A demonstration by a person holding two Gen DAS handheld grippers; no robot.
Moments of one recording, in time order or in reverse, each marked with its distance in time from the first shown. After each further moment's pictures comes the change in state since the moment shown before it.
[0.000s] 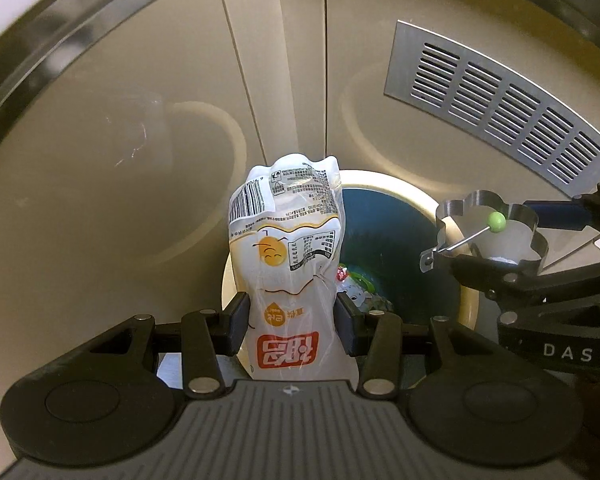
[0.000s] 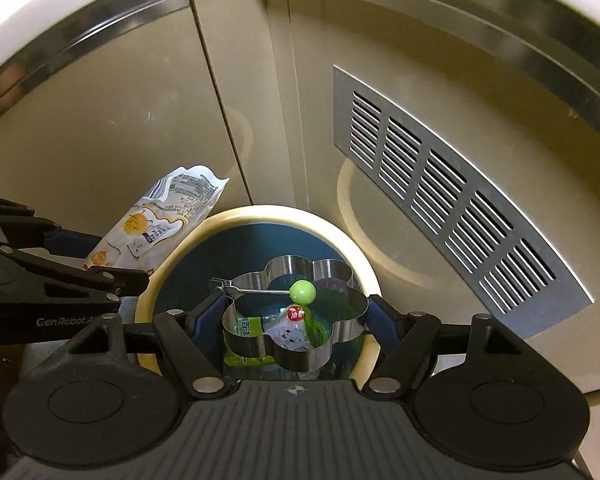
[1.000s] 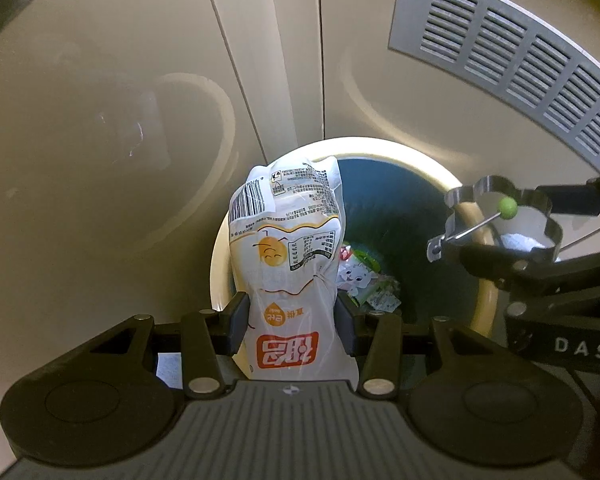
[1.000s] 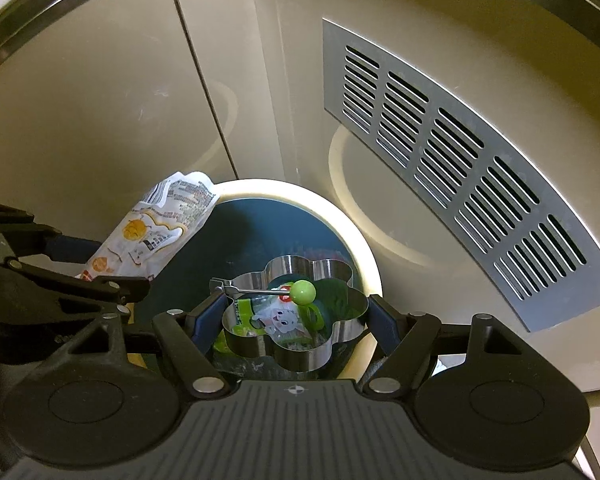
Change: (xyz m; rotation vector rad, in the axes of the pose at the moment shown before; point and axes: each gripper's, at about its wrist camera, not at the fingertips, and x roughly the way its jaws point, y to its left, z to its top) left arm 0.013 -0.002 0.013 0.030 0.079 0.015; right arm 0.009 0.008 0.017 0.020 0.070 -0.023
